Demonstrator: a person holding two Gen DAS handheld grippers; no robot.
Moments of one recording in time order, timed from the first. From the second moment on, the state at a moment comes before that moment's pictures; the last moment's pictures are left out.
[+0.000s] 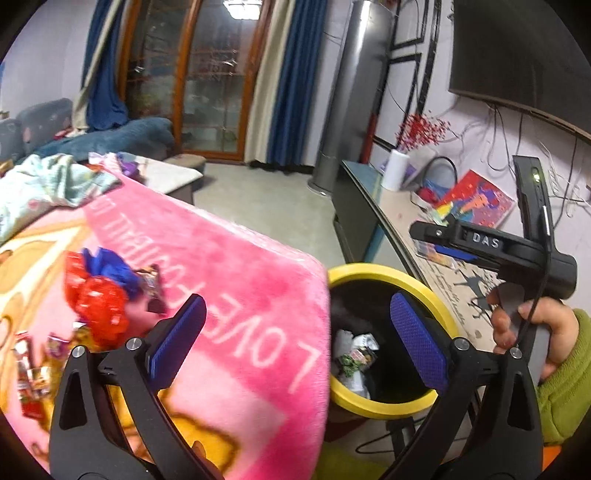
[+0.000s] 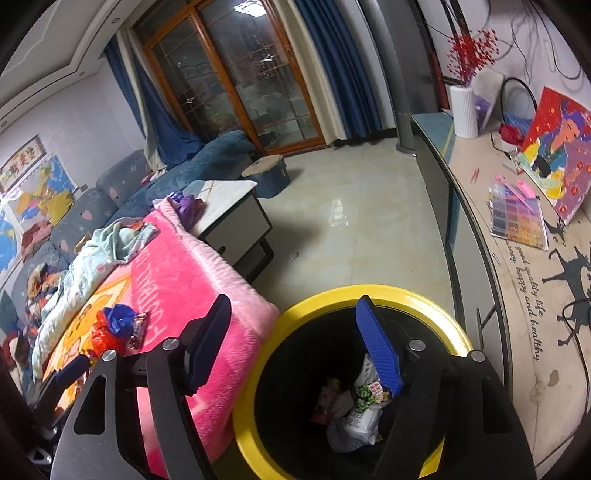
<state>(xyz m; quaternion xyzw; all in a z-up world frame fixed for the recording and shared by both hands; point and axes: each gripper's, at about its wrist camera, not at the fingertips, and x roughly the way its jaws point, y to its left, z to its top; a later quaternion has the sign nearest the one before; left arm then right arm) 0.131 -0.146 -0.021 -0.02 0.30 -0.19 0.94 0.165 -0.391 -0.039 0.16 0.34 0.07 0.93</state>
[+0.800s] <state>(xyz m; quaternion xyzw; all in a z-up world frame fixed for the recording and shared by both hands) 0.100 -0.036 0.013 -0.06 0.24 -0.06 0.97 0.126 -0.283 0.009 0.08 0.26 0.16 0.95</state>
